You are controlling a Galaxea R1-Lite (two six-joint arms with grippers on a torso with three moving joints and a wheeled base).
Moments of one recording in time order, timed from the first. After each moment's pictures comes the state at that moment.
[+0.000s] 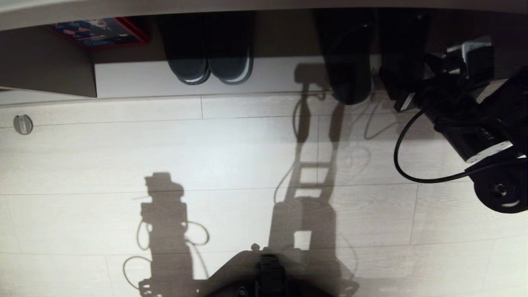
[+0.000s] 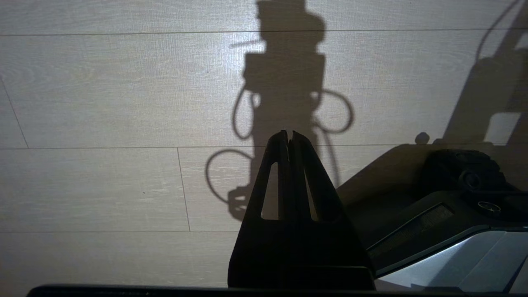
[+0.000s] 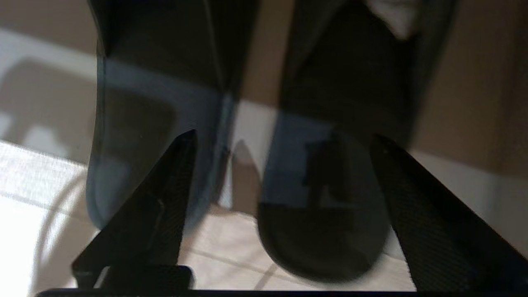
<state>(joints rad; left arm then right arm) 0.00 0.00 0.00 0.02 -0.01 -0.04 0.16 1.76 -0.97 -1.30 0.04 -0.30</state>
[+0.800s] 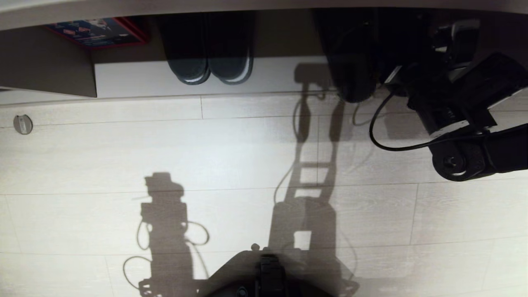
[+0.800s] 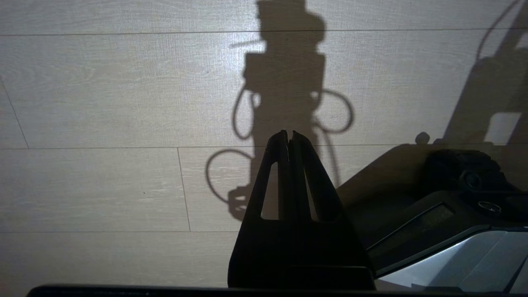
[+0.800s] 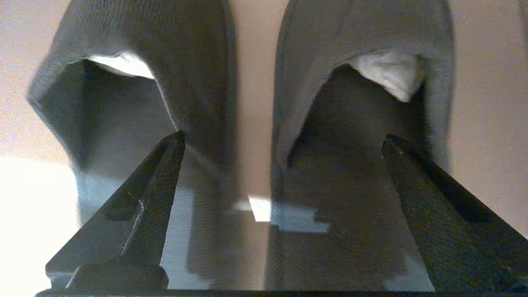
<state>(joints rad) 0.00 0.00 0.00 0.02 -0.01 -0.04 0.18 1.94 -1.27 -1.38 0.01 -0.16</state>
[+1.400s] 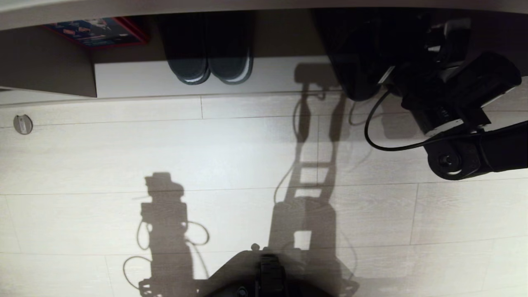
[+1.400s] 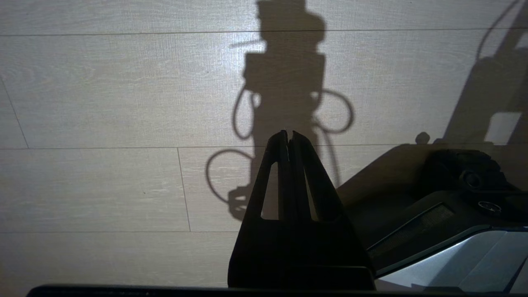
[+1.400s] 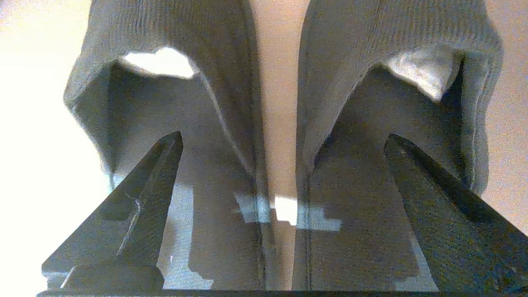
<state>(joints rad) 0.00 0.00 0.00 0.02 -0.01 -0.04 0.20 1.95 -1.28 -1.35 0.02 -0.16</state>
